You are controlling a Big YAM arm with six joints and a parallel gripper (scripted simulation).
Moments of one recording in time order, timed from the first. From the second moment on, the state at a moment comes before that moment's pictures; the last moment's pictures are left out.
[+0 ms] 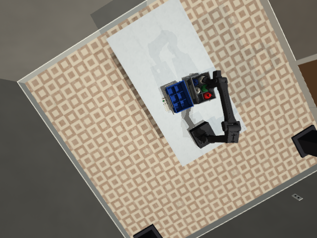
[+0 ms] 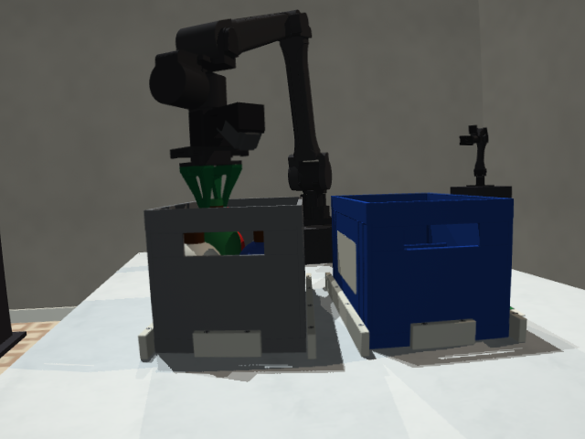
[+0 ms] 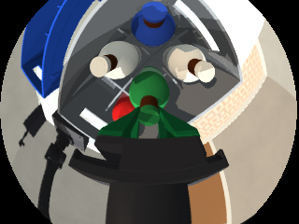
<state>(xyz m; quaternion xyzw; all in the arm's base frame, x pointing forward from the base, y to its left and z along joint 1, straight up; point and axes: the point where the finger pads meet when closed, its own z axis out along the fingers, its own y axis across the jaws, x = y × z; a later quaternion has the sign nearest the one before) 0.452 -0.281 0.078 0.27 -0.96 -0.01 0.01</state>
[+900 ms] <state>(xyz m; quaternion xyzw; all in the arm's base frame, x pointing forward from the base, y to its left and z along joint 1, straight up) 0.452 -0.280 0.085 0.27 -0.96 -0.01 0.01</state>
